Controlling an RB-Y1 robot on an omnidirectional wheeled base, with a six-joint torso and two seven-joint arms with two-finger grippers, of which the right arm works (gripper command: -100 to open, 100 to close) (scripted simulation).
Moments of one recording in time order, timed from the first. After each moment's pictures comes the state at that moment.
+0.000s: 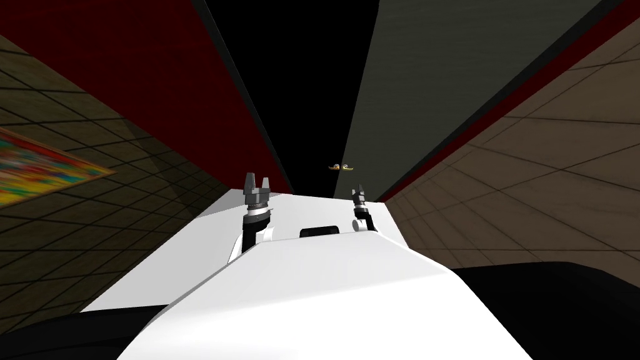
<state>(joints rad) 0.27 -0.22 0.11 -1.42 -0.42 -0.69 0.13</state>
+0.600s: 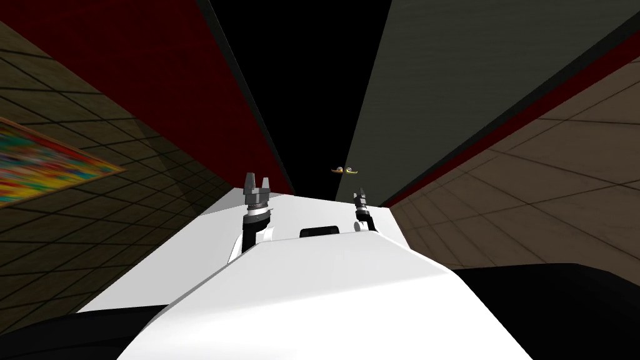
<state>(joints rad) 0.24 -0.26 0.12 -1.28 -0.48 -0.73 0.12</state>
